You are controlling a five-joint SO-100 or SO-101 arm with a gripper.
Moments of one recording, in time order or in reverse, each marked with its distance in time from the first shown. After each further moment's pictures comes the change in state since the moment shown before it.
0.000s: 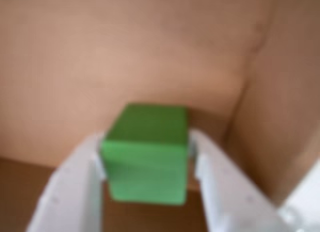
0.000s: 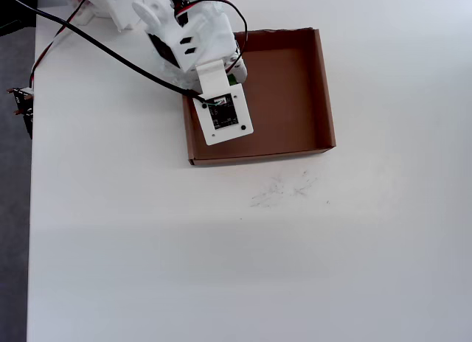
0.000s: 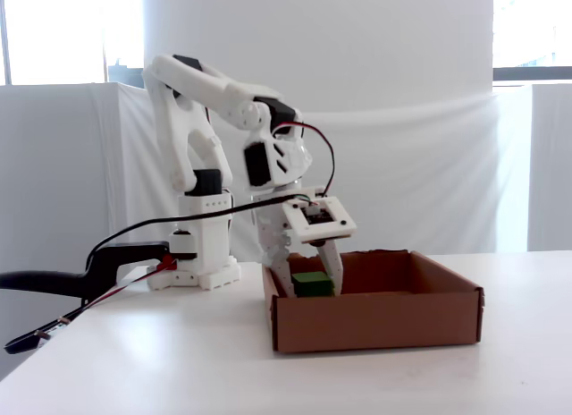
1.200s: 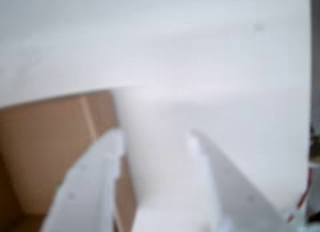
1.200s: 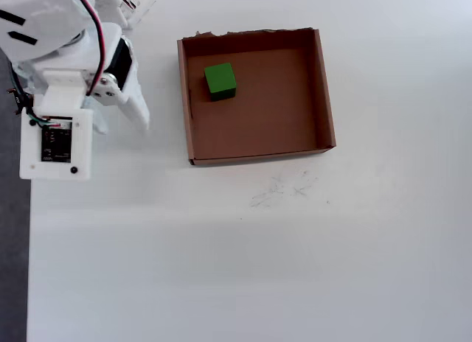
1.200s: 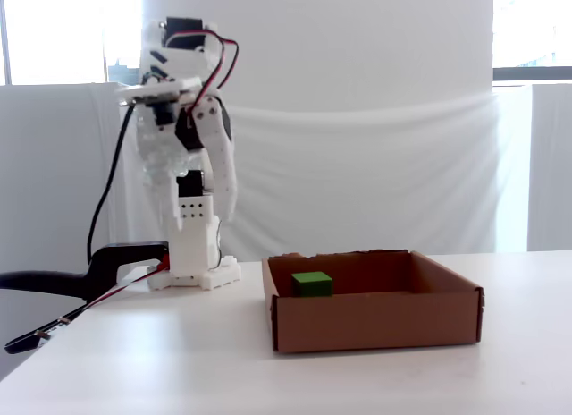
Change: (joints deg) arm 37.2 23.1 -9.4 16.9 -16.8
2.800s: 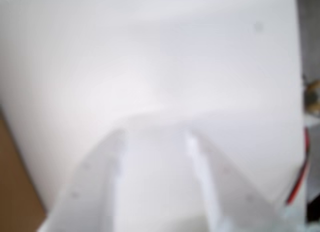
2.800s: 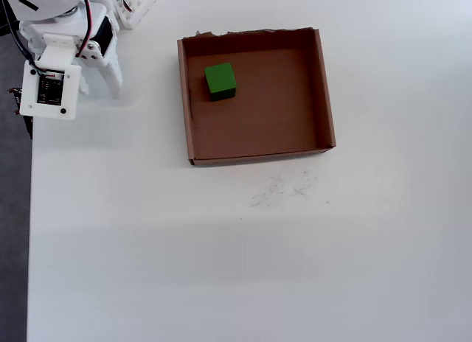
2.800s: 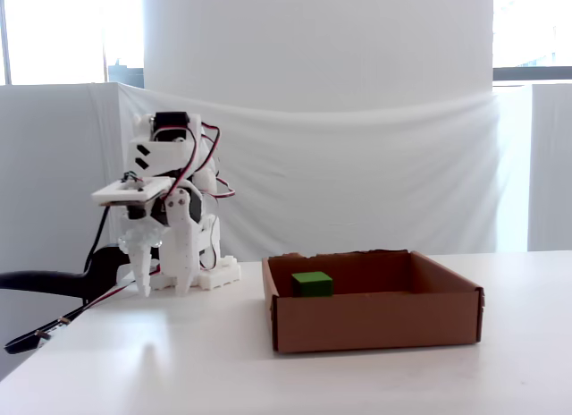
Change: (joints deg) arm 12.0 47.2 39.7 16.0 -10.8
